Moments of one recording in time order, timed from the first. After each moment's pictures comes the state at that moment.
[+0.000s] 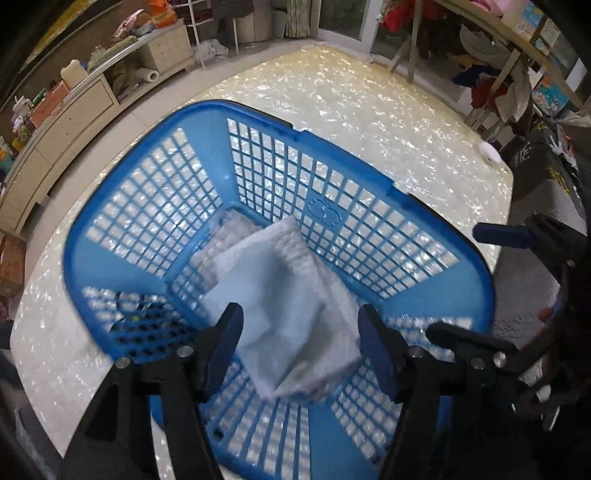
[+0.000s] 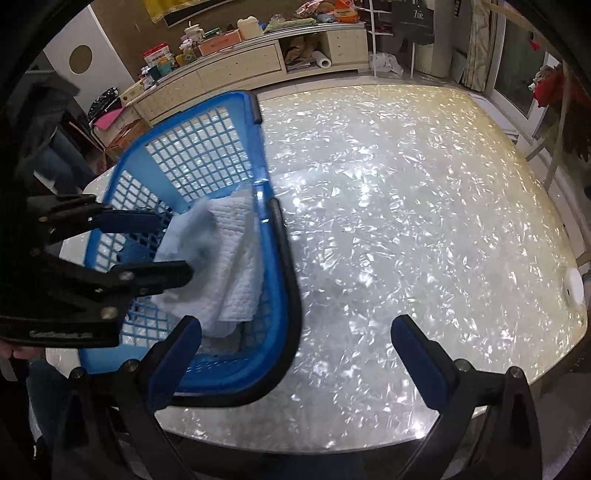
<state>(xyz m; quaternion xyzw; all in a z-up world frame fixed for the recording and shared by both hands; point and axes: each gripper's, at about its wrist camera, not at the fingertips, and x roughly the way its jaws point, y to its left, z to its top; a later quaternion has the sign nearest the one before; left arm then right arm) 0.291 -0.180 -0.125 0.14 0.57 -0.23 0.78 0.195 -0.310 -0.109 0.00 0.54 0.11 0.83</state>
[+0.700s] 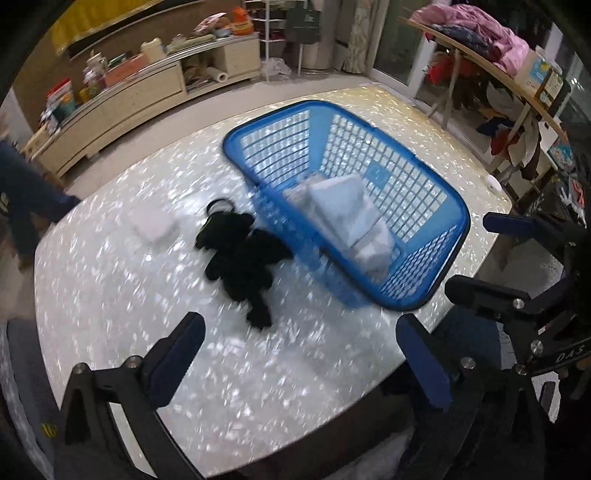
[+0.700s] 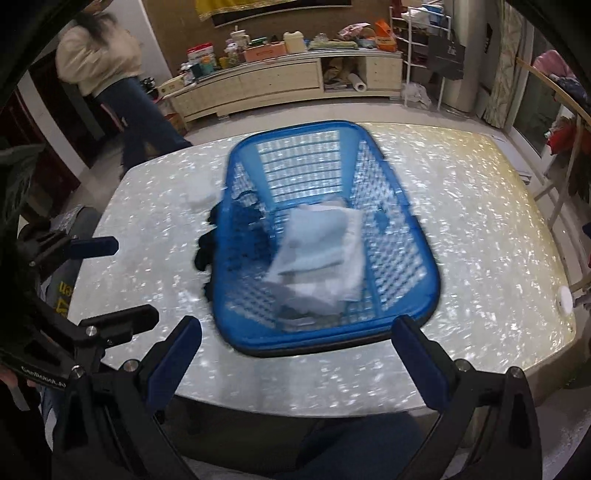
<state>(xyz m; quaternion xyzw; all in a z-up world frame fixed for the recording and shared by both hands) 0.172 -0.053 -0.064 0.06 0.53 -0.16 0.83 0.125 -0.212 -0.058 -0.04 0.51 0.14 0.85</state>
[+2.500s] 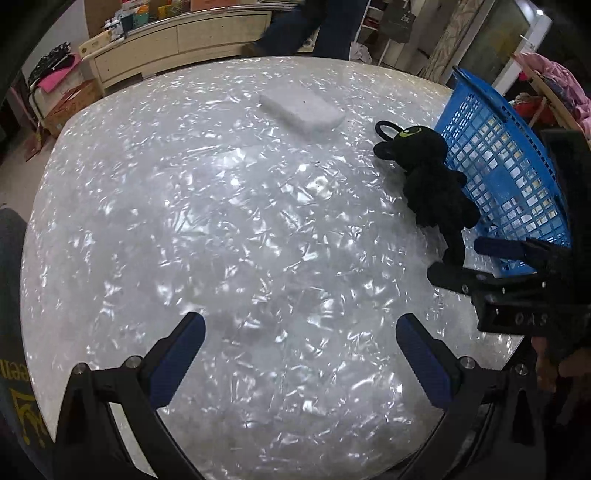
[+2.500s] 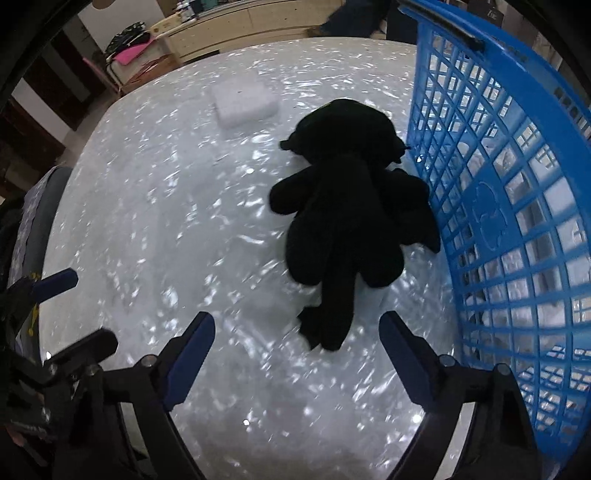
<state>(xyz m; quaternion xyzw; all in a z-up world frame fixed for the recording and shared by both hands) 0.164 0.152 -0.186 -0.05 0.56 -0.07 0.82 0.195 -0.047 -0.213 -0.06 0.60 0.12 0.79</state>
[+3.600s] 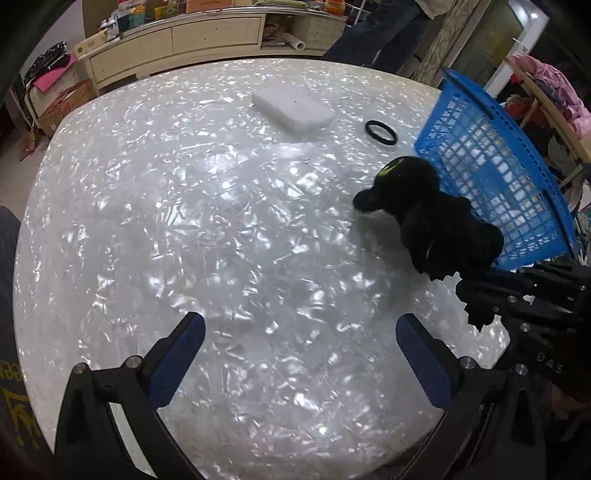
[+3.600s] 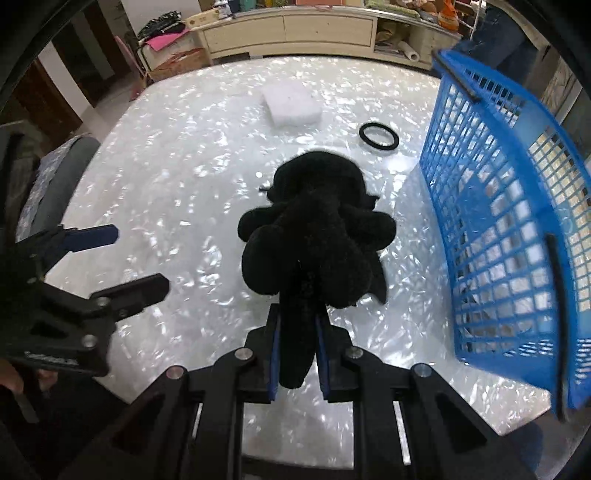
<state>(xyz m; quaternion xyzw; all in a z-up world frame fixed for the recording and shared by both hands) 0.158 0.152 -0.186 -0.06 0.56 -0.09 0.82 0.114 -0.024 -0.184 -0.11 0.56 0.16 0.80</state>
